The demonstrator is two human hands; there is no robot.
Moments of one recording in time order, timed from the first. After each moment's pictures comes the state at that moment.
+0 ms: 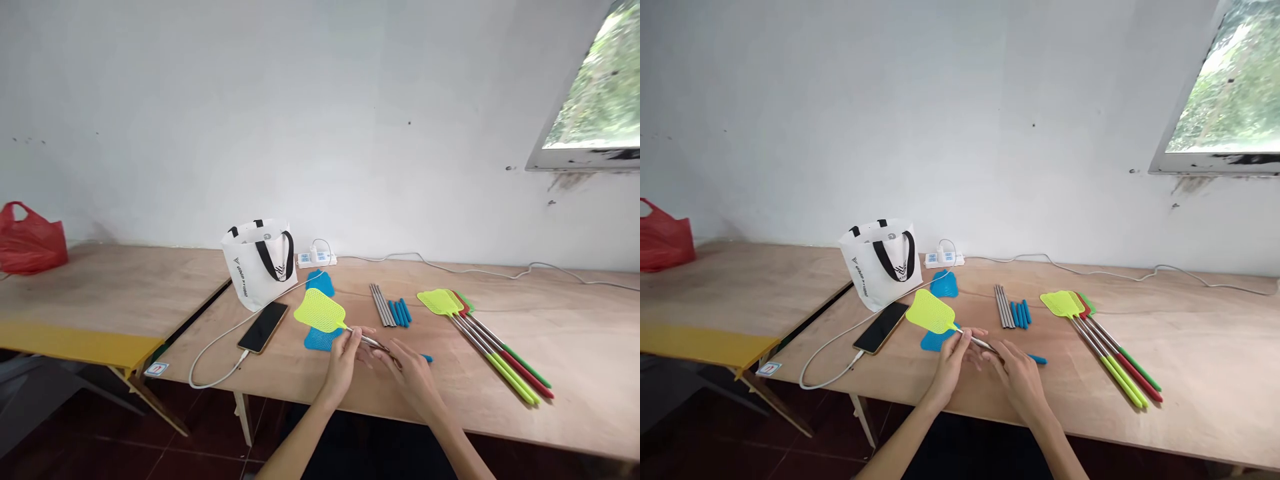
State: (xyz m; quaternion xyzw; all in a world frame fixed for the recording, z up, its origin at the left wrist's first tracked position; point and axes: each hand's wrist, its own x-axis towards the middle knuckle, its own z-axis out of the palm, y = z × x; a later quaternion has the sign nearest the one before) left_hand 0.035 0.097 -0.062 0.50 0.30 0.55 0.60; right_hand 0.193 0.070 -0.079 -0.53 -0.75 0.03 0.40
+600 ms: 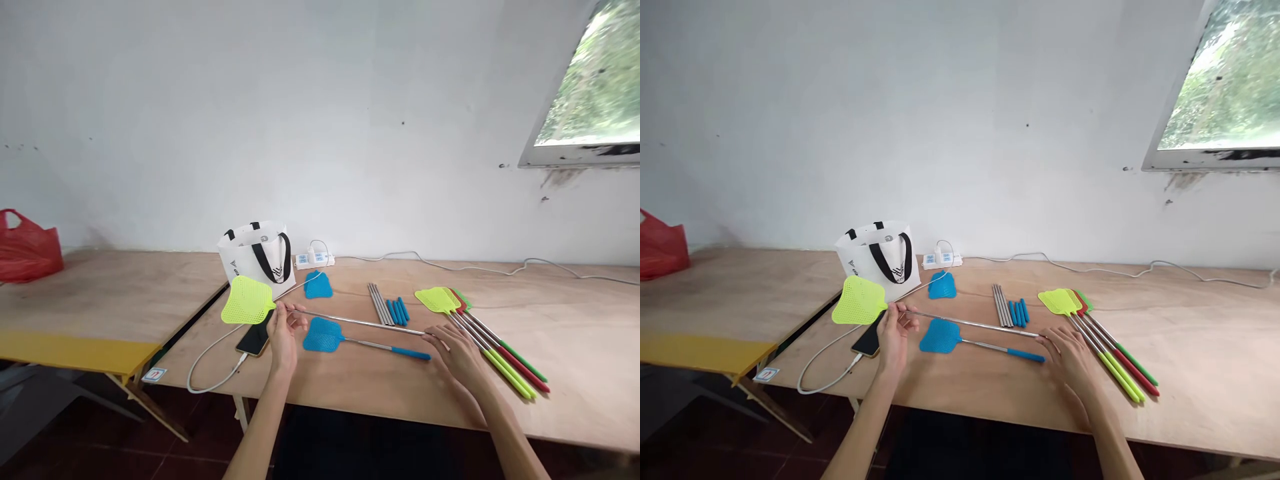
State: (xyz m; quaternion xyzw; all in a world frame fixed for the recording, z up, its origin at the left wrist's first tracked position) left_hand -0.060 0.147 -0.024 0.34 0.29 0.75 0.49; right_hand 0.313 0.088 -0.085 -0.58 -0.73 -0.11 0.35
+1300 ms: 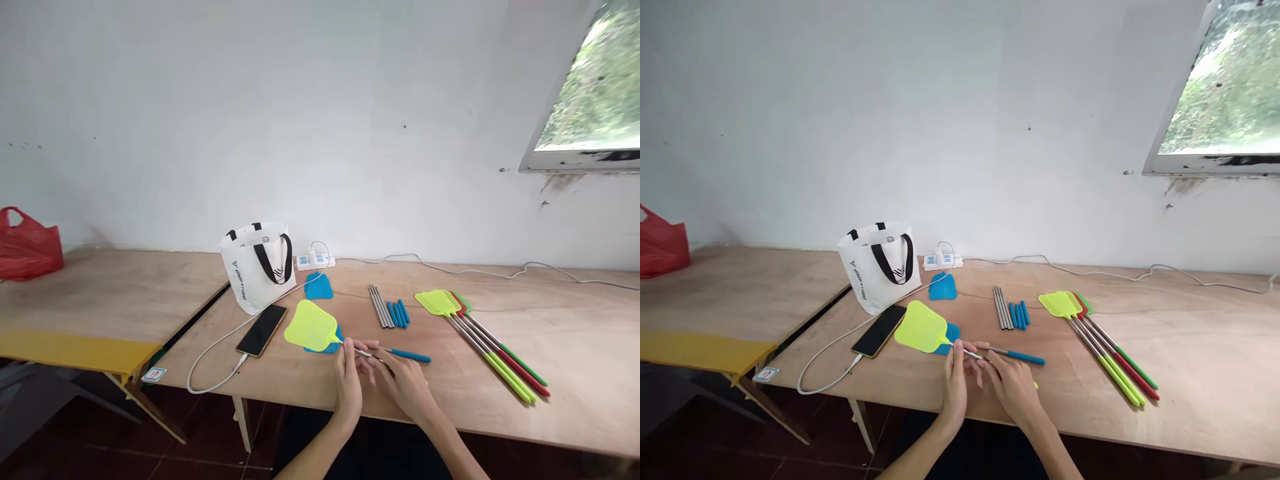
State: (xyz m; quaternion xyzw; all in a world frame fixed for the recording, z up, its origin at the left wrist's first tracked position) left_hand 0.055 0.082 -0.078 0.39 0.32 0.63 0.58; right_hand 0.187 0.064 -0.079 -0.51 -0.78 0.05 0.36
